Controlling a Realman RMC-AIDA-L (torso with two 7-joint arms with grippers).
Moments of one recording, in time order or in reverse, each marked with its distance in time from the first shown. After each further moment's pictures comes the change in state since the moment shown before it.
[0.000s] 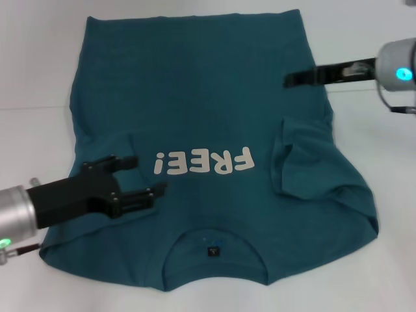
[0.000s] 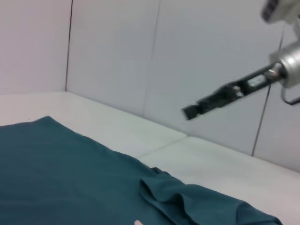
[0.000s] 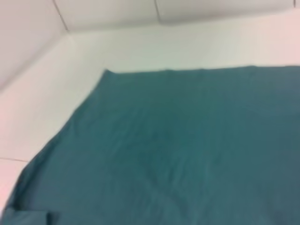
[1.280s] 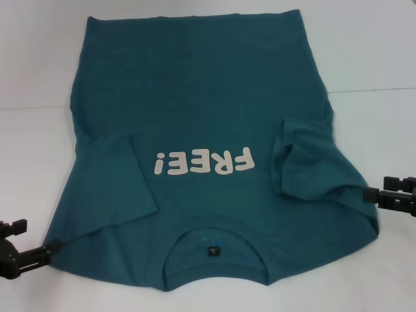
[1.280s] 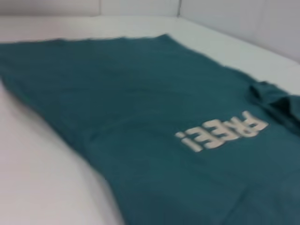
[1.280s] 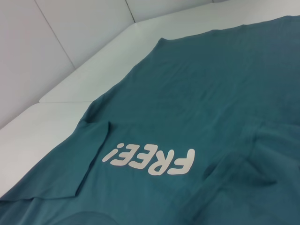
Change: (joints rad) left arm 0.267 -0.002 -0.098 0.237 0.196 -0.047 -0.137; right arm -0.423 0.019 0.339 0.048 0.382 -0.452 -0.724
